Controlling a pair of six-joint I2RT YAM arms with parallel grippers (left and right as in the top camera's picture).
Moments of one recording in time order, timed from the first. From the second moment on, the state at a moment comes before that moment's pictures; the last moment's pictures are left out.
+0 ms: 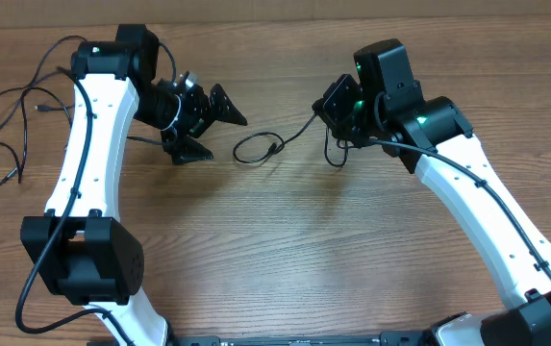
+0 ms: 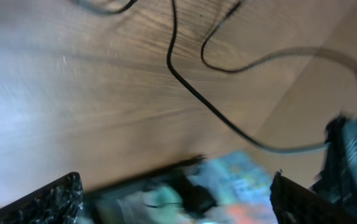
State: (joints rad) left arm -0.04 1.91 1.85 -1.50 0.75 -0.51; right arm 0.42 1.59 1.49 -0.72 -0.23 1.16
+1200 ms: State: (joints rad) left arm -0.16 1.91 1.85 -1.31 0.86 -1.33; right arm 0.62 1.59 1.49 -0.56 -0.02 1.43
